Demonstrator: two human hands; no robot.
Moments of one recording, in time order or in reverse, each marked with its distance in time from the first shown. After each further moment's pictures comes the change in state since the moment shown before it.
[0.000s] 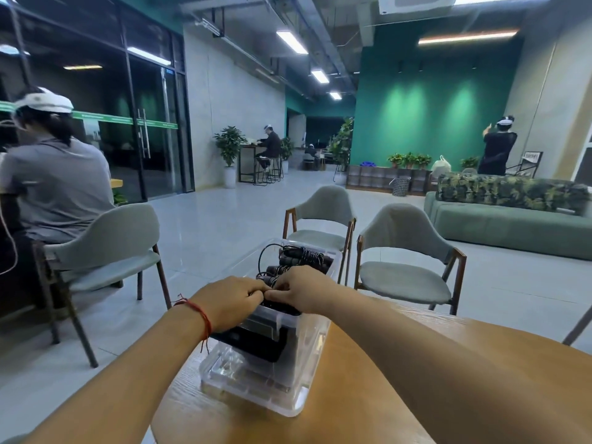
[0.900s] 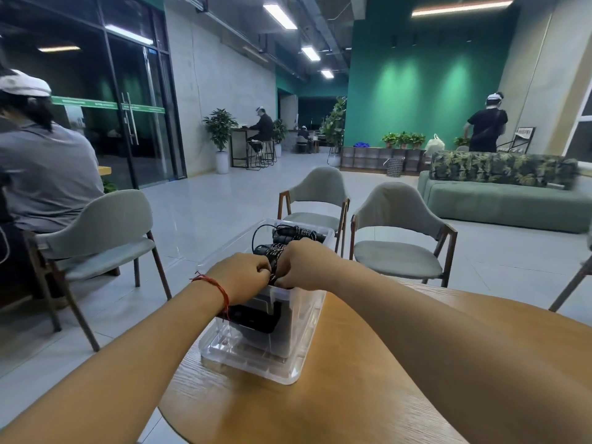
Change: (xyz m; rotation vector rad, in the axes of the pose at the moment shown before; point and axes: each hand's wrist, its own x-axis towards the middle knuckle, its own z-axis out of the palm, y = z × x) left_hand 0.023 0.017 0.018 0.078 0.041 -0.049; right_hand -0.027 -0.003 -0.014 -0.107 0.056 -0.003
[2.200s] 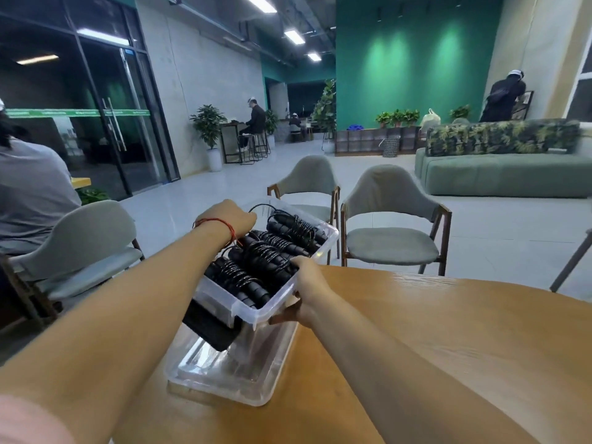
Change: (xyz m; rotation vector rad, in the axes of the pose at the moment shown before) left_hand 0.138 0.049 -0.040 0.028 0.153 -0.386; right_hand -0.026 0.044 0.029 1.776 0.075 0.946
